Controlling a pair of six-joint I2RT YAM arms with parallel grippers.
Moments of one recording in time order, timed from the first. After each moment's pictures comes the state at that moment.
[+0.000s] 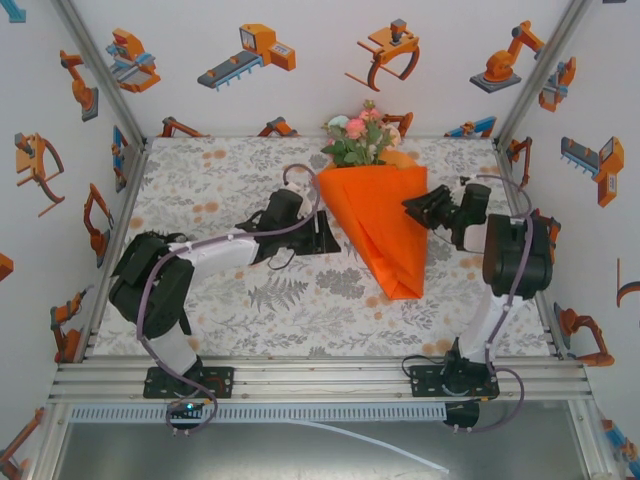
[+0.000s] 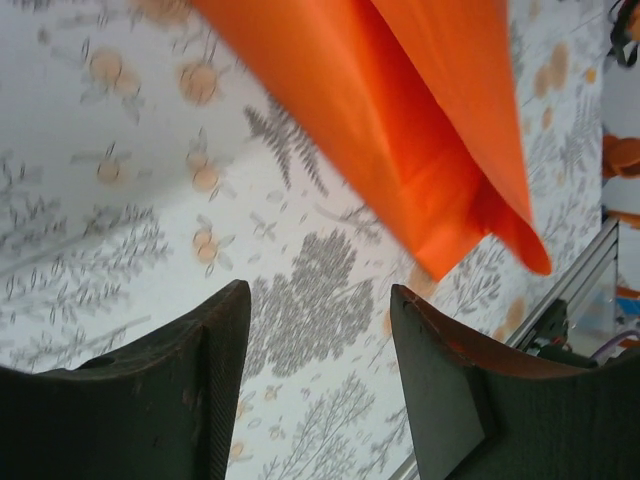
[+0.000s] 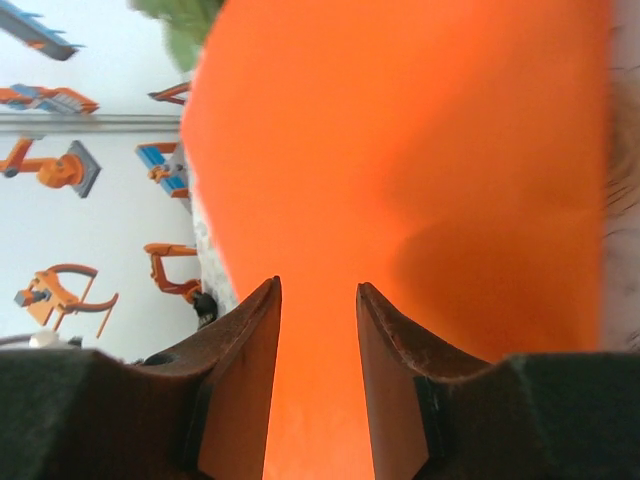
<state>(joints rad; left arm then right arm) -0.73 1.72 1.03 0.04 0.29 -0.65 -0.13 1.88 0.84 0.61 -0.73 0.95</state>
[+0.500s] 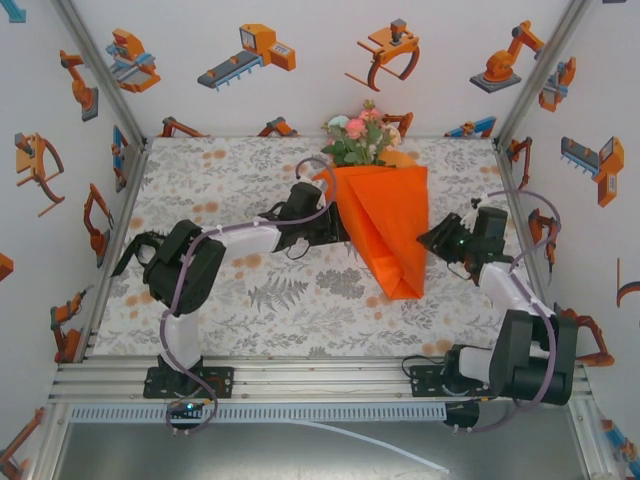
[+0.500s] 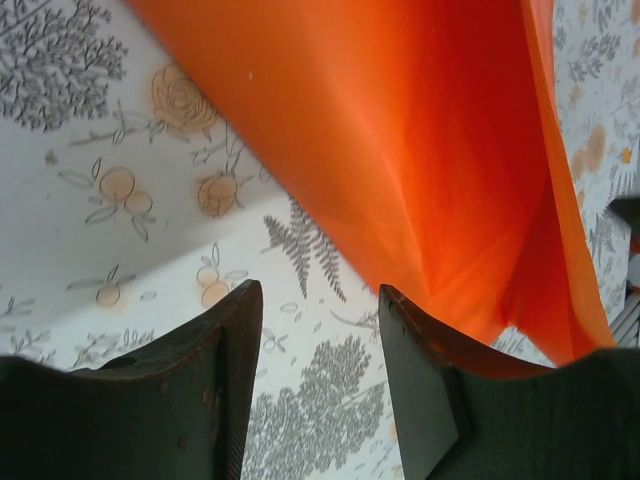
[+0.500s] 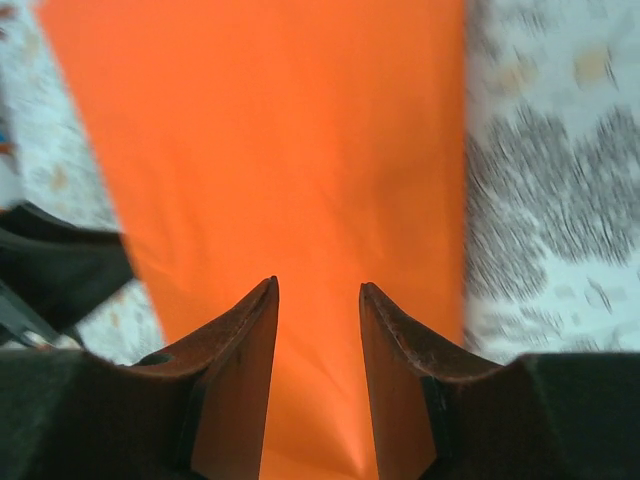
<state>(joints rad) -0.75 1.95 1.22 0.05 0.18 -0.70 -0.12 1.24 0.58 -0.08 -0.49 0.54</state>
